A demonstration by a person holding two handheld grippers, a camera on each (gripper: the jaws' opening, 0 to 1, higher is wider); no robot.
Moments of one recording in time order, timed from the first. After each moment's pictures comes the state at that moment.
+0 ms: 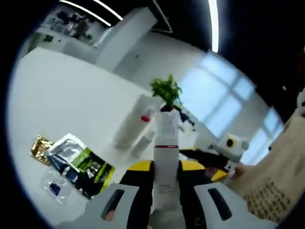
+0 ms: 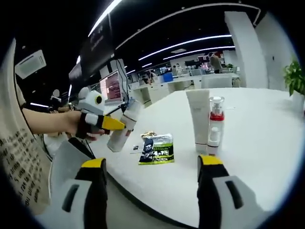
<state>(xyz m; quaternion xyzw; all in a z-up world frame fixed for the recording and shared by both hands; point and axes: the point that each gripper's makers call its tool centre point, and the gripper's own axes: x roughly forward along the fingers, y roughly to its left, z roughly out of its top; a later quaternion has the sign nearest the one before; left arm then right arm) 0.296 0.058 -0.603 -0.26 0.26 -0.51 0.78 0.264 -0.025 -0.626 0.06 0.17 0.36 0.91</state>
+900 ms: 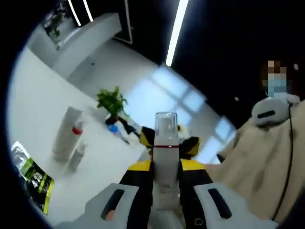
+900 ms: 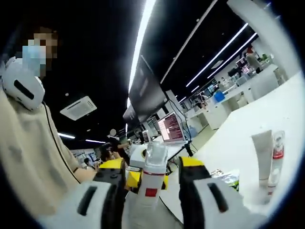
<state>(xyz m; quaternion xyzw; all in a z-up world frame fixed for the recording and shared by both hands) 0.221 0.023 -0.522 -0.33 0.18 -0.67 0.64 0.248 0.036 -0.489 0.25 0.07 0.56 0.79</state>
